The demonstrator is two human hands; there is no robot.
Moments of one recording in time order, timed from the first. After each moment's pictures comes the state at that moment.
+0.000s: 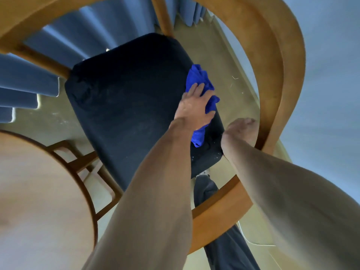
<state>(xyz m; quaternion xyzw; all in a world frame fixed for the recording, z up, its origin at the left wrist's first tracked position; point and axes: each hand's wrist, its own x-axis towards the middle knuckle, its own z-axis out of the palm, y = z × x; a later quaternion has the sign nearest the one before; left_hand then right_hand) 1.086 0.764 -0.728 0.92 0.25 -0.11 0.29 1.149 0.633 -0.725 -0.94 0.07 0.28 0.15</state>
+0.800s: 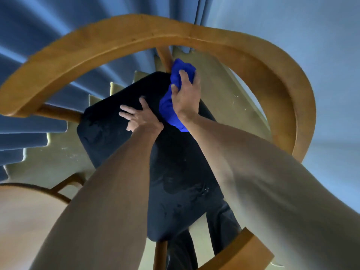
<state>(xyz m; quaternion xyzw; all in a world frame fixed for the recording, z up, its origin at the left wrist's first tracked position) 1.057 0.921 -0.737 0.74 0.57 -0.31 0.19 1.162 0.862 -0.733 -0.91 -0.20 0.20 0.32</state>
